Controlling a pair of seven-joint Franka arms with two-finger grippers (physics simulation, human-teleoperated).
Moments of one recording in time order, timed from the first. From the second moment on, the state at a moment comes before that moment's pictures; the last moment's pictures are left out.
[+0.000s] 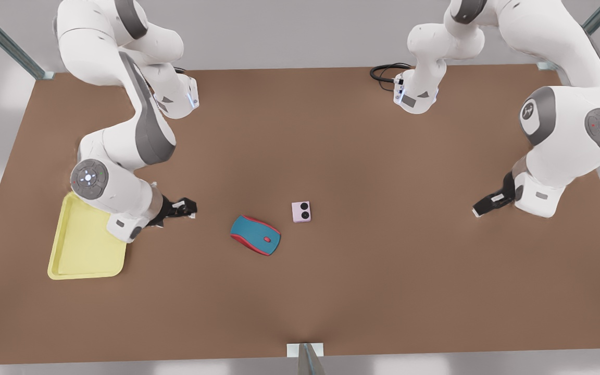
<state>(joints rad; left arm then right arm) -0.11 0.25 0.04 -1.32 -0.04 1.62 -0.42 0.10 0.43 0.28 -1.32 0.04 1.71 0.09</state>
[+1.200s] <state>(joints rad) -0.11 0.27 0.08 -1.29 -0.01 1.43 -0.08 0.50 0.91 0.41 -1.36 -0.40 2.21 1.09</state>
